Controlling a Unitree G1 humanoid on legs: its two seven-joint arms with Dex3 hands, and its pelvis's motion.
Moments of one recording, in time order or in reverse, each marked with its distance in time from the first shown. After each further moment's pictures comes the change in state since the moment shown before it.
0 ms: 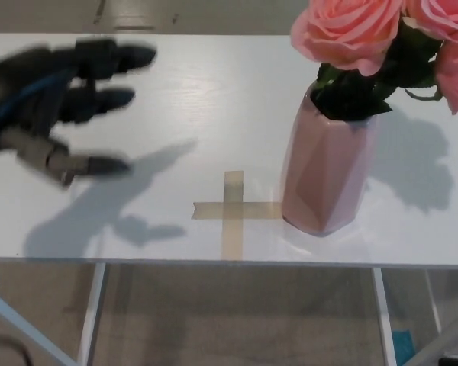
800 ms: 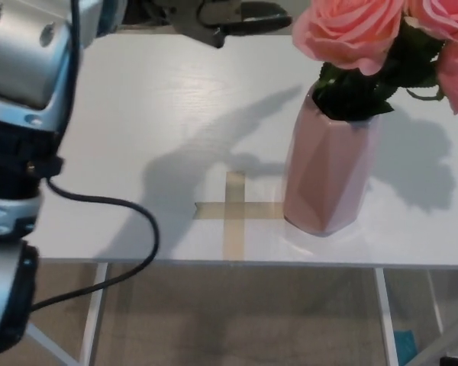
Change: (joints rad) left_arm -0.673 -0.206 -0.279 0.376 0.011 0.211 0.103; right_arm 0.005 0.005 -0.010 -0.002 0.001 -0.011 -0.010
